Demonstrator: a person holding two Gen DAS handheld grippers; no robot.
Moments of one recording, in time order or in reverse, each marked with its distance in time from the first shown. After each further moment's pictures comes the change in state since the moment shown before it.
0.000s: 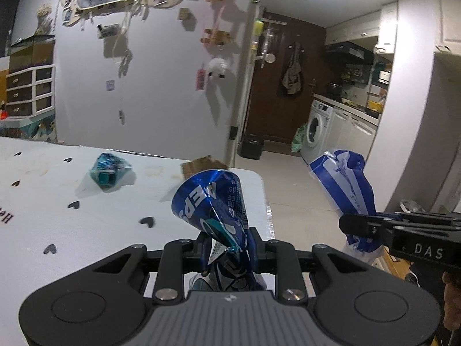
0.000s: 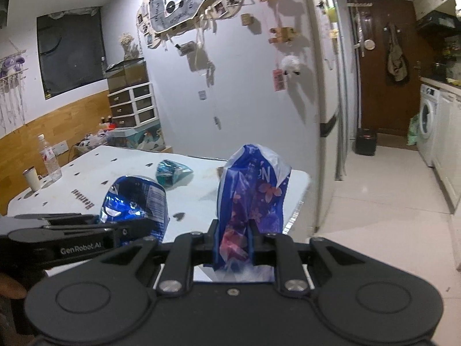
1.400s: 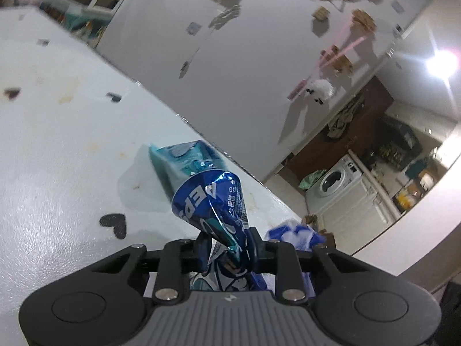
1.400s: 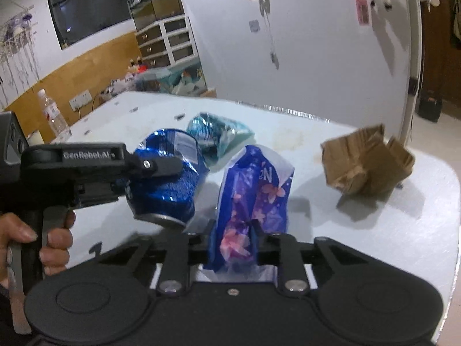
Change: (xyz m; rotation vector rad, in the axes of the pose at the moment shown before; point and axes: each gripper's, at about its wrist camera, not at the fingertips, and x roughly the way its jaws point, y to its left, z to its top) left arm 0.150 0.237 0.039 -0.513 0.036 -0.070; right arm 0.259 0.088 0.037 -0.053 0.237 0.219
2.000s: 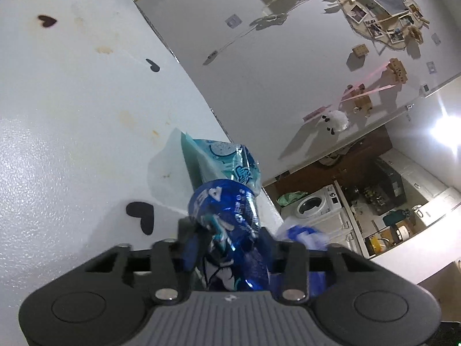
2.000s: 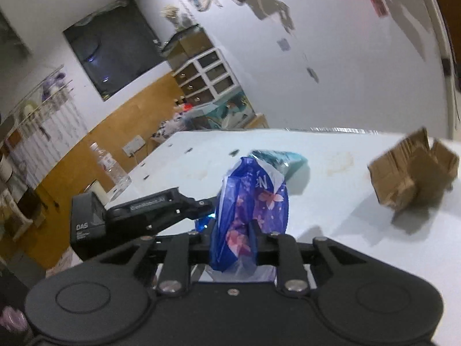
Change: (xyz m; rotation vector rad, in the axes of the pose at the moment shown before) left arm 0.016 0.068 0.004 -0.307 0.016 -0.116; right arm 0.002 -0.020 0.014 0.191 -0.039 0.268
